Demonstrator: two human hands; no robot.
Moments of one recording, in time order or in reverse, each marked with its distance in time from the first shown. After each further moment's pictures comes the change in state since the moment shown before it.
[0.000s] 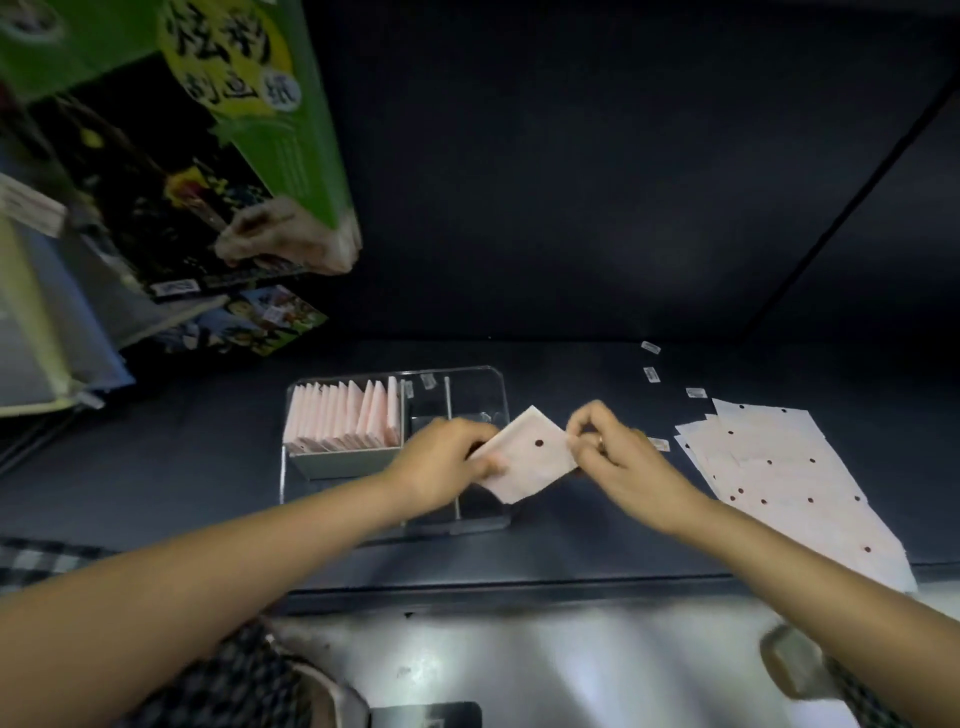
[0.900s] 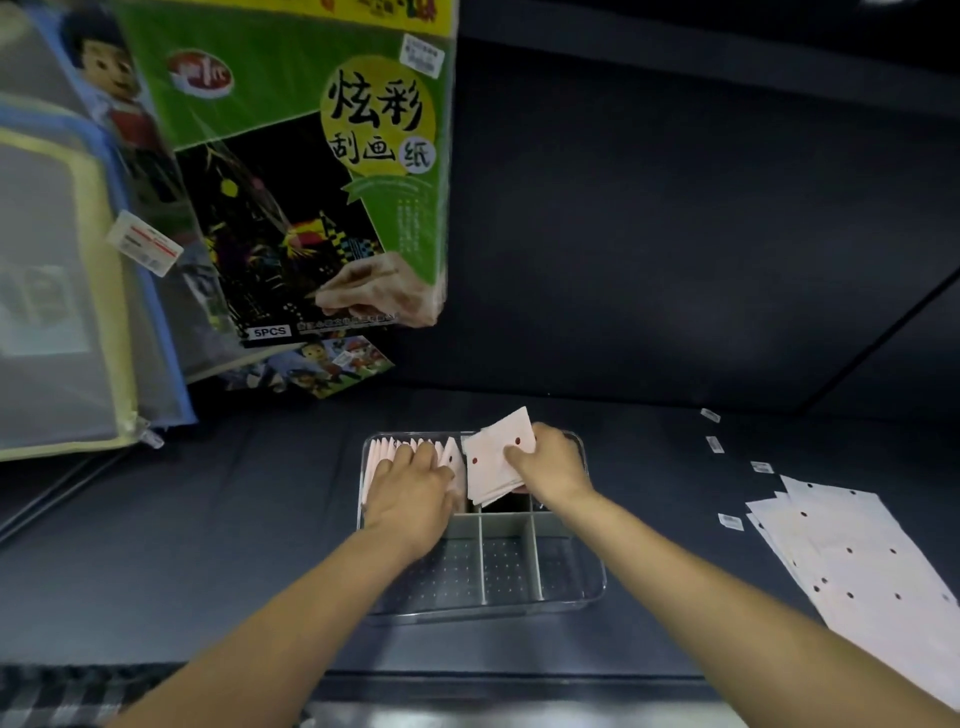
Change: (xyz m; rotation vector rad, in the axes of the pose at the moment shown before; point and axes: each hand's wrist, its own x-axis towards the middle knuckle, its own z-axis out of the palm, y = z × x) left_hand -0.008 -0.116 -0.045 0.561 0.141 -0.246; right_hand 0.154 -0.060 0.113 0.006 0.208 0.411
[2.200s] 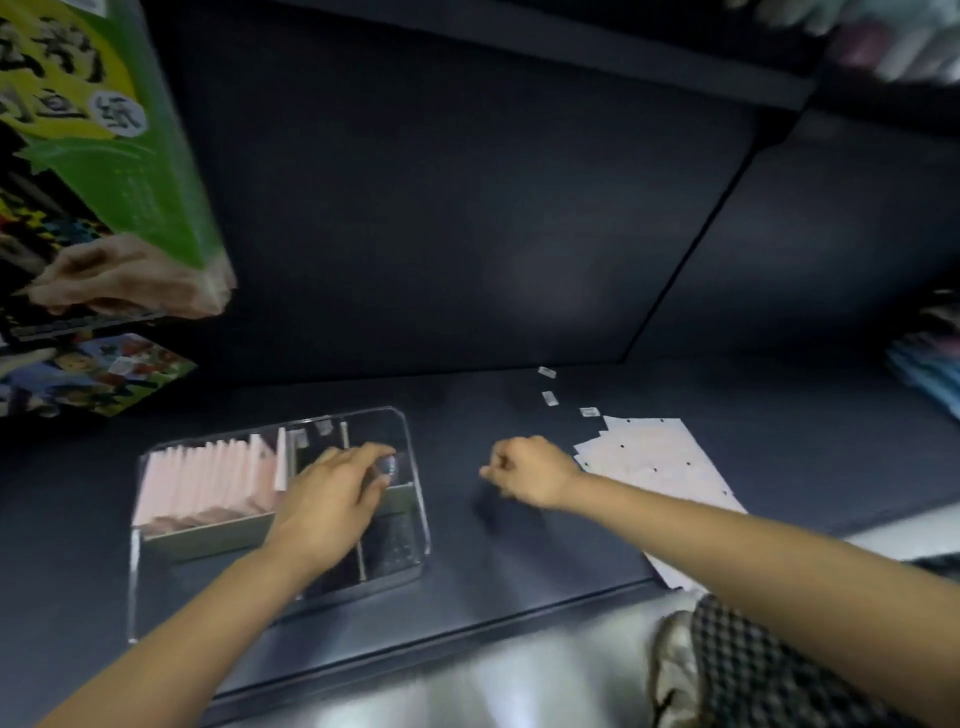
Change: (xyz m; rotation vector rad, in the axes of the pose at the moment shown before) left_hand -0.004 0.112 -0.004 -0.410 0.154 0.219; right_hand -0.032 0.124 -0.141 -0.532 -0.214 -0.023
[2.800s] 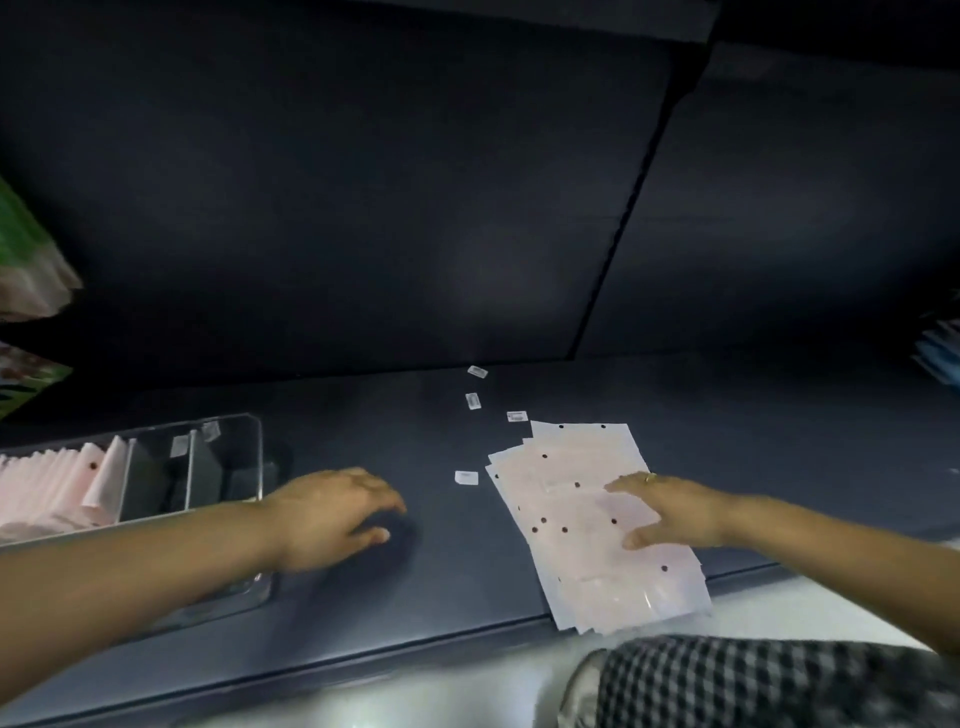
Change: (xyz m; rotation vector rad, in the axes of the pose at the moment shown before) left_hand 0.069 0.130 0.078 0.421 -0.560 0.301; right_hand -0.051 0.301 -0.073 -0.201 -0.360 -0.026
